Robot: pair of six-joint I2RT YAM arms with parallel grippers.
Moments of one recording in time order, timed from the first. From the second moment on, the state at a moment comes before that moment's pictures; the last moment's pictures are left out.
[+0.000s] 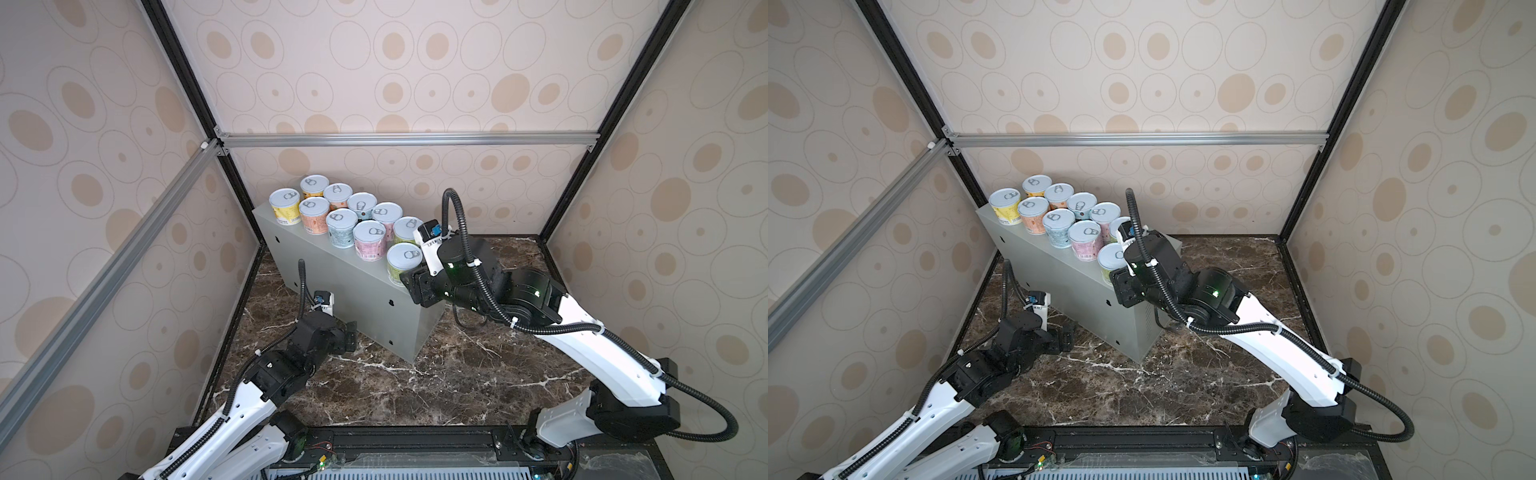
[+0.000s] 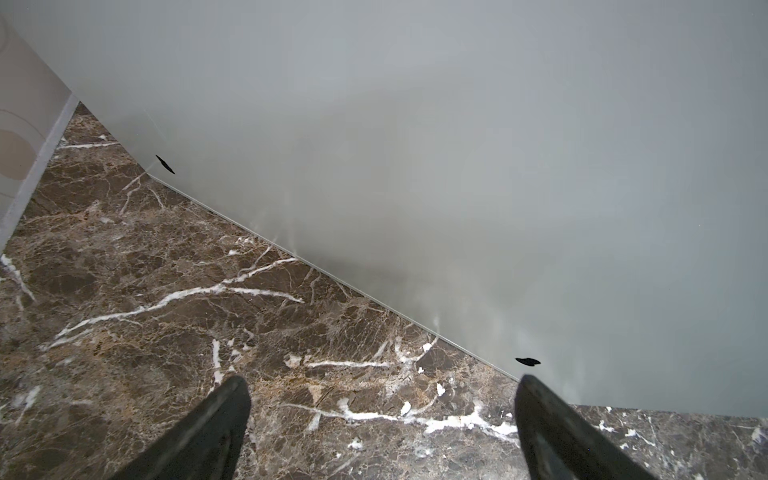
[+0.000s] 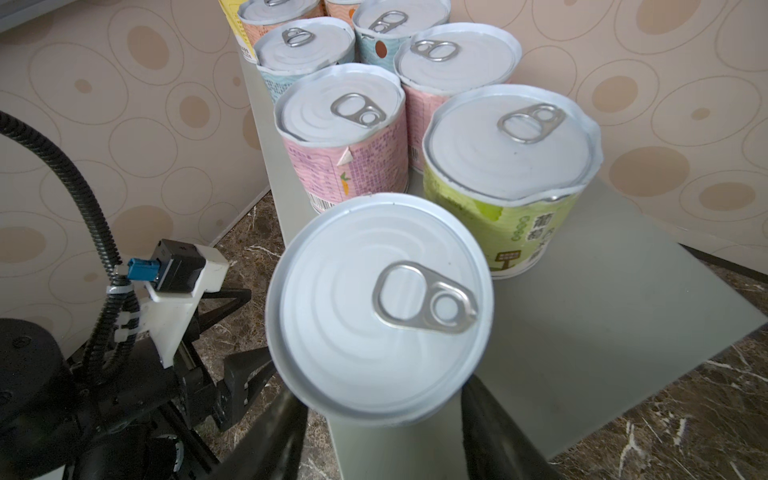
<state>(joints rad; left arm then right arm) -0.62 0.75 0.72 -0.61 -0.34 -0.40 1.03 1.48 1.88 -0.95 0.33 0.34</state>
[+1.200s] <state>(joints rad) -0.55 0.76 0.70 -0.57 -0.26 -0.38 0.97 1.57 1.95 -0.92 0.28 0.35</state>
